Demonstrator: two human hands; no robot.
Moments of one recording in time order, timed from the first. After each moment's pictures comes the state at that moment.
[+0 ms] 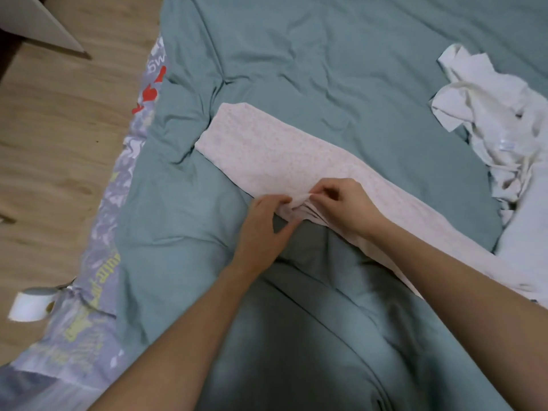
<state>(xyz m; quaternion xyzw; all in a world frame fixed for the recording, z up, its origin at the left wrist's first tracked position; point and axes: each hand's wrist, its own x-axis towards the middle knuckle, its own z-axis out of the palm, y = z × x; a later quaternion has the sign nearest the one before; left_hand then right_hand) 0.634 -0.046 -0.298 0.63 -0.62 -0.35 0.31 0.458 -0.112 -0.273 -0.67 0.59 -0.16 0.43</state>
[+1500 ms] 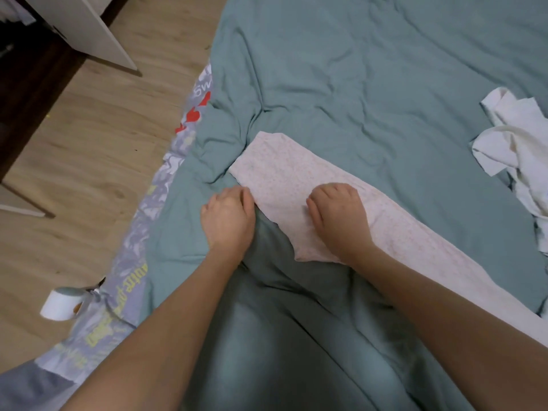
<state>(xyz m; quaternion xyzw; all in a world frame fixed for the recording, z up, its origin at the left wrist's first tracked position) 0.707 -0.095 -0.274 0.84 -0.51 -0.09 0.15 0.518 -0.136 -0.287 -0.84 0.51 -0.15 0.08</state>
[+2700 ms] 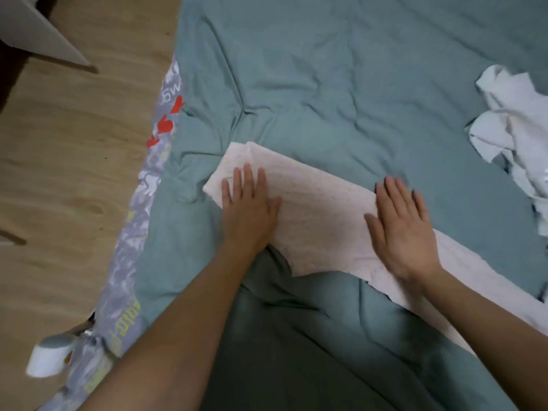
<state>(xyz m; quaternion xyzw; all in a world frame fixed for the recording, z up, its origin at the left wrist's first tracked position) 0.704 -0.152 -0.325 0.70 -0.70 -0.15 -0.01 0.433 -0.130 -0.294 -0.76 0.64 0.00 0.09</state>
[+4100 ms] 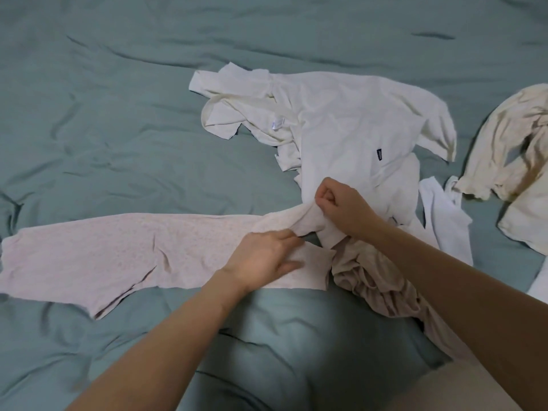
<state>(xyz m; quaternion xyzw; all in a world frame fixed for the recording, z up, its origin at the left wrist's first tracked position) 0.350 -0.050 -0.257 0.21 -0.95 -0.24 -0.06 0.141 -0.012 -0.250 -0.49 0.75 -0.26 0.36</state>
